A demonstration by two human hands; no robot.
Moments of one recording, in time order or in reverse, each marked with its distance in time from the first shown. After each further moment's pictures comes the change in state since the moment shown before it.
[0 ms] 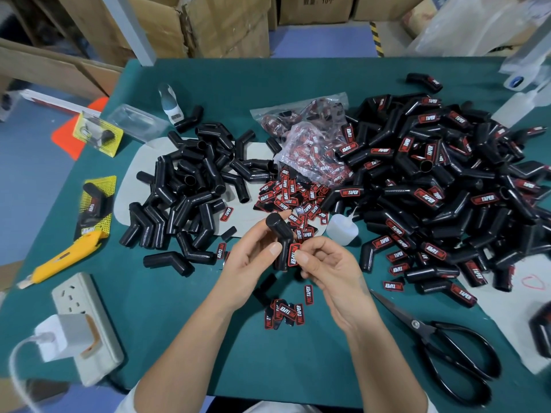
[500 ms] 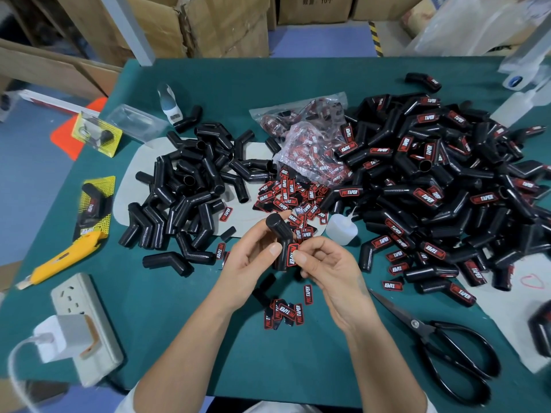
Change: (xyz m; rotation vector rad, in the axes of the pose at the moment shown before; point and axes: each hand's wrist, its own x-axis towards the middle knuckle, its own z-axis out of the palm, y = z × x) left_hand -0.001 0.002 0.001 0.006 -0.002 0.020; right_hand -0.001 -0.001 0.002 -0.022 0.018 -0.007
